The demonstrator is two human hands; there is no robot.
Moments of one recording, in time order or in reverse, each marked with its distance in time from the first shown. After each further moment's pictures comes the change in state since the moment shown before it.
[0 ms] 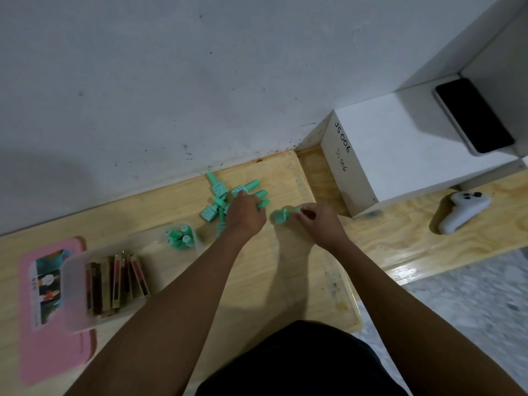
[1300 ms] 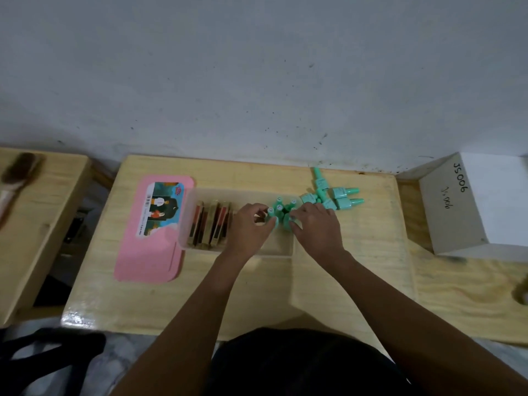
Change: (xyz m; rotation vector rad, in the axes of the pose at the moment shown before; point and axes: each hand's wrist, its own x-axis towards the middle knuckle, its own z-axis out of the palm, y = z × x) left_hand -0.133 -0.188 -0.063 -0.640 0.429 -0.065; right_hand -0.060 -0.129 0.169 -0.813 0.098 -0.676
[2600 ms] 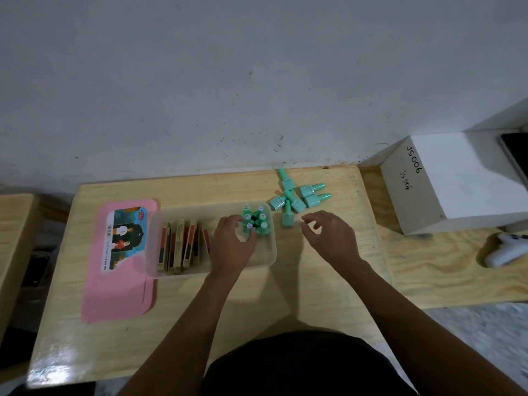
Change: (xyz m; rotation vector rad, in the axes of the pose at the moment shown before) left_hand -0.002 -0.001 0.033 0.205 0.077 0.040; right_hand -0.036 0.067 -0.023 0.255 0.079 0.317
